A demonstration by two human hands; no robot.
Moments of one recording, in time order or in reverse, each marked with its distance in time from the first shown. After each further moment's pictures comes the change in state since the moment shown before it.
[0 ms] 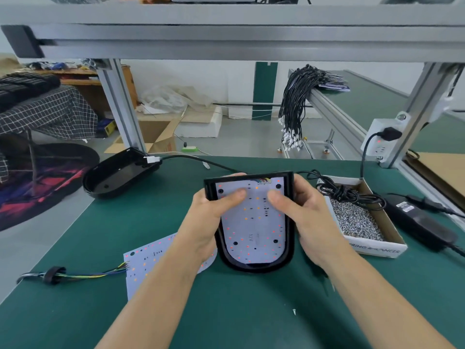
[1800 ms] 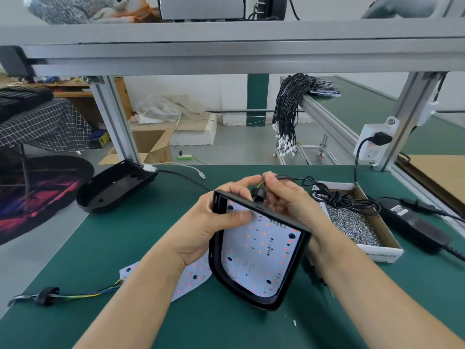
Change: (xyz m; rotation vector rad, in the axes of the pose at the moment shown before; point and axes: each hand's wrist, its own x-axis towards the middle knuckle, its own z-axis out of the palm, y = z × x) left_hand 0.004 0.025 -0.003 0.214 -0.434 0.066; right_hand 0.031 -0.017 0.013 0.334 0.131 0.368
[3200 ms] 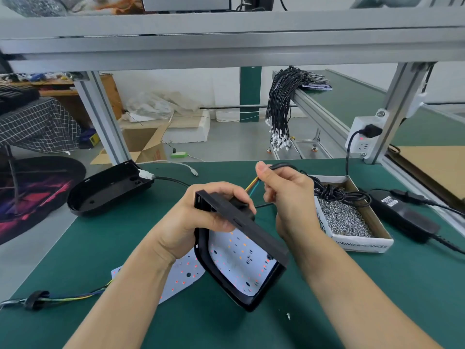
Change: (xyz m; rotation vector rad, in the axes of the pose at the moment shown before) left_hand 0.001 0.007 -0.005 -0.015 -0.140 0.044; right_hand 0.003 0.008 0.008 -0.181 0.285 -0.394
